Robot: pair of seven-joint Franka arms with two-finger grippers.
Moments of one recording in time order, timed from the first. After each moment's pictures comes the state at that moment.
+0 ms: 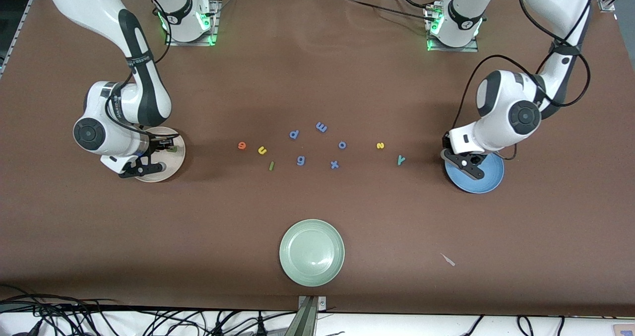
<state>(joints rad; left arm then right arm) -0.06 0.32 -0.08 -2.12 -0.06 2.33 0.52 0.43 0.44 -0.37 -2.03 0.16 2.20 -0.17</state>
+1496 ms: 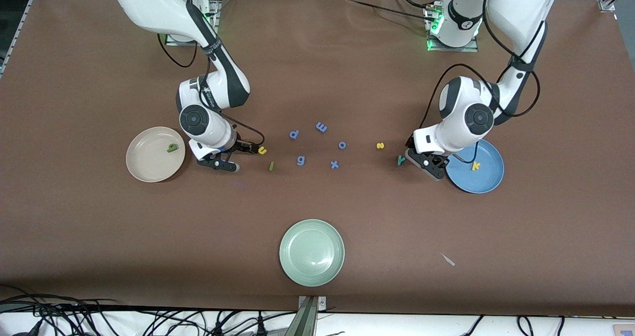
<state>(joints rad) -0.22 0.45 -0.09 -2.10 -0.18 2.51 0.47 0.49 0.53 -0.04 -2.01 0.19 2.43 0.50</state>
